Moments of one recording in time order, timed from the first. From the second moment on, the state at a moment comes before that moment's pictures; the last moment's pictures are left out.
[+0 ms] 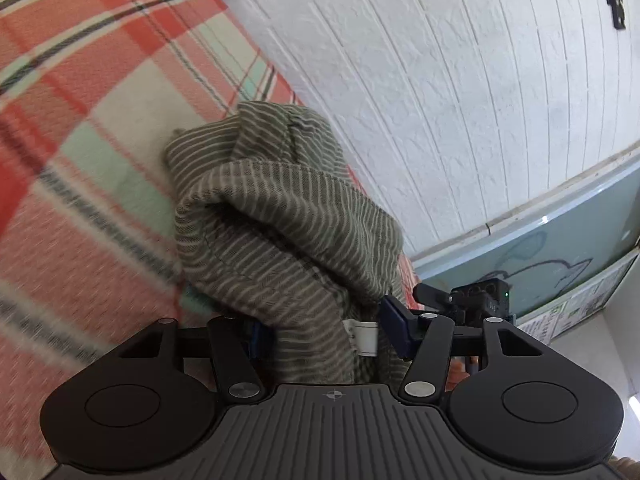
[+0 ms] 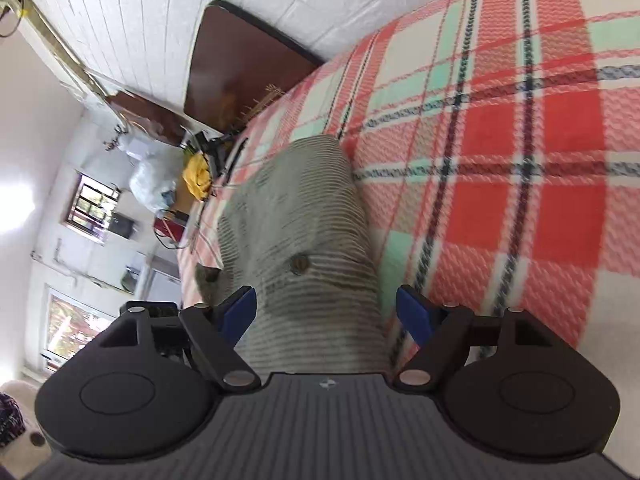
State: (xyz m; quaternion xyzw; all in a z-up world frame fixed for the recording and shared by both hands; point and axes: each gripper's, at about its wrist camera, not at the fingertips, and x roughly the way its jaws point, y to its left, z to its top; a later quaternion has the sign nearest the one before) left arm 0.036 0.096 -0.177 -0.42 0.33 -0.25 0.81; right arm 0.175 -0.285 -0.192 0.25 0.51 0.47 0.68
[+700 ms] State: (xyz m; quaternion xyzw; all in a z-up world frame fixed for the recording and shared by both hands) left arm 0.069 0.138 -0.108 -0.33 0.35 -0.32 0.81; right arm 0.056 -0.274 -0.141 0.34 0.45 0.38 0.73
